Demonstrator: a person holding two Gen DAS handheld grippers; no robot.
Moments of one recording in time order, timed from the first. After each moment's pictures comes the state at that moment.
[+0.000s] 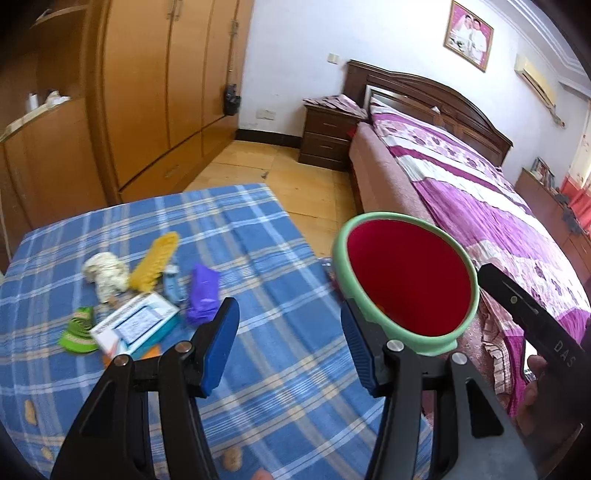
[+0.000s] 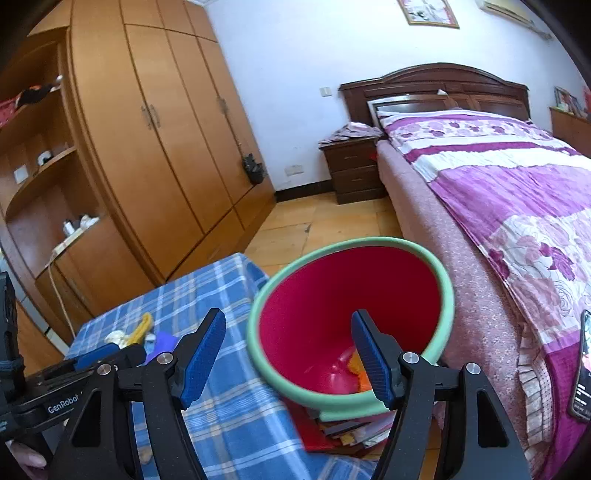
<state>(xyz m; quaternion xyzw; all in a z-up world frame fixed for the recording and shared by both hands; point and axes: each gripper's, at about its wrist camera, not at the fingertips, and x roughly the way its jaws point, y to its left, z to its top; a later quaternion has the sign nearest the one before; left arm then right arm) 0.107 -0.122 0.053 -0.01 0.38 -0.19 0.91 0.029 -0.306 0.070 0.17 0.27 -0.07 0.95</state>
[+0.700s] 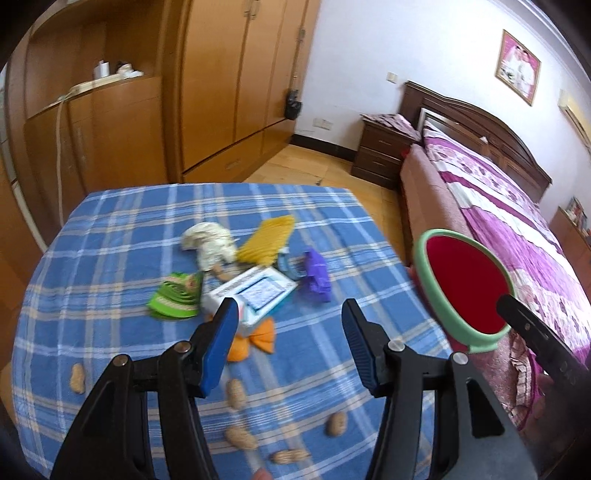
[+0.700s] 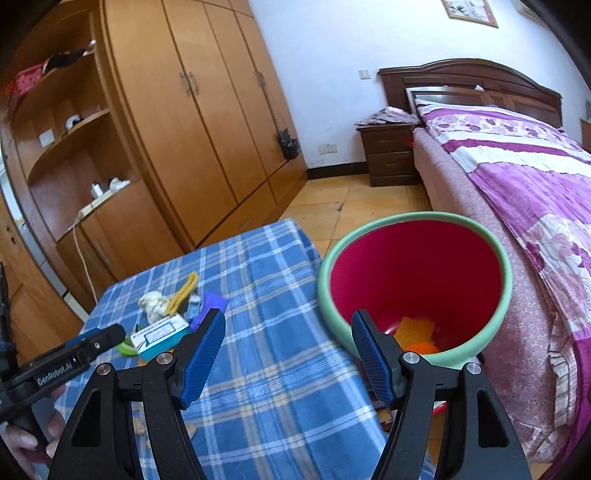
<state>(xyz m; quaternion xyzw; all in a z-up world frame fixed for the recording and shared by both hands) 0.093 -0.018 0.044 -0.05 0.37 -0.10 0.92 0.038 -0.235 0.059 0.14 0.30 -0.01 0.94</state>
